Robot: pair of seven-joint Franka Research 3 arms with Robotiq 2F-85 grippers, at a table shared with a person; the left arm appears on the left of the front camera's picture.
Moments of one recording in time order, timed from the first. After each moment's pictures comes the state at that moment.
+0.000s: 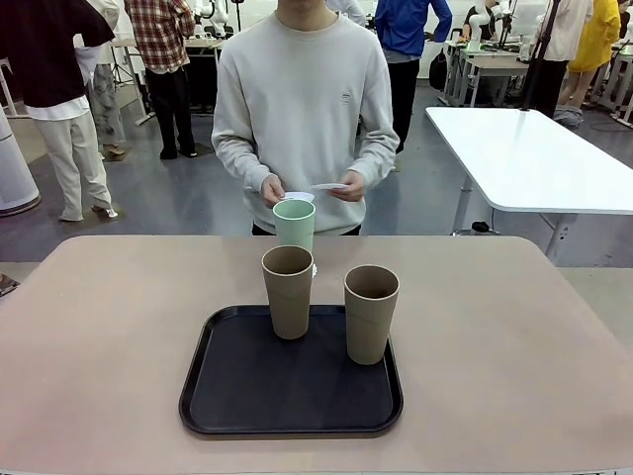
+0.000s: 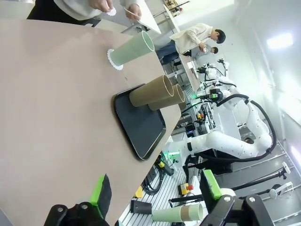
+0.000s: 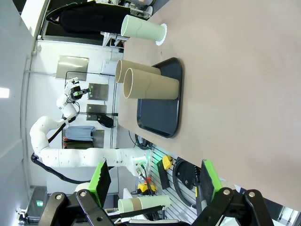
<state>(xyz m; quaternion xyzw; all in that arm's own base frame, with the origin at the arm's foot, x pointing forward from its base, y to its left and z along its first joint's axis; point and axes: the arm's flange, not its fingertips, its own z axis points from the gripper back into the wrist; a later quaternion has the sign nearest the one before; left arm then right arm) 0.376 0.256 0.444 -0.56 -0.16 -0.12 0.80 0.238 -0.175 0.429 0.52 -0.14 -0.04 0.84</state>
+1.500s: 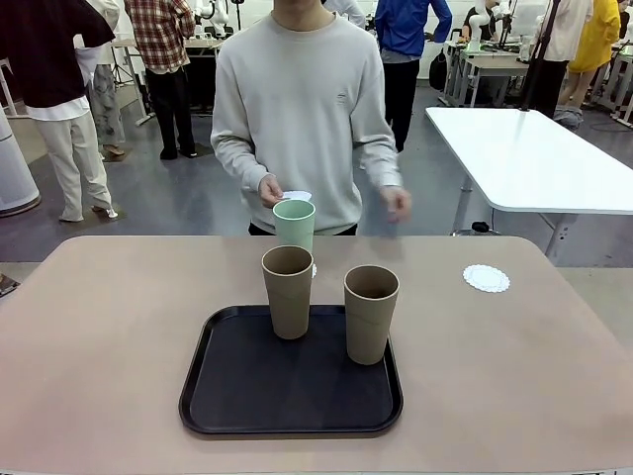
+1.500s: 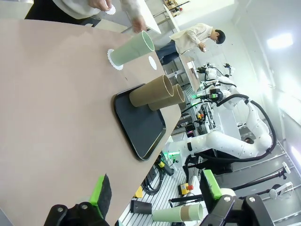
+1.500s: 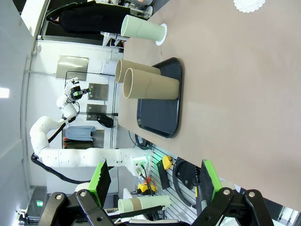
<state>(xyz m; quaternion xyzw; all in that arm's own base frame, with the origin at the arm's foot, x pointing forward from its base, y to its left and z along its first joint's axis) 0.376 0.256 0.444 -0.56 -0.16 -0.12 0.80 0.238 -0.175 0.429 0.52 -0.14 -0.04 0.84</state>
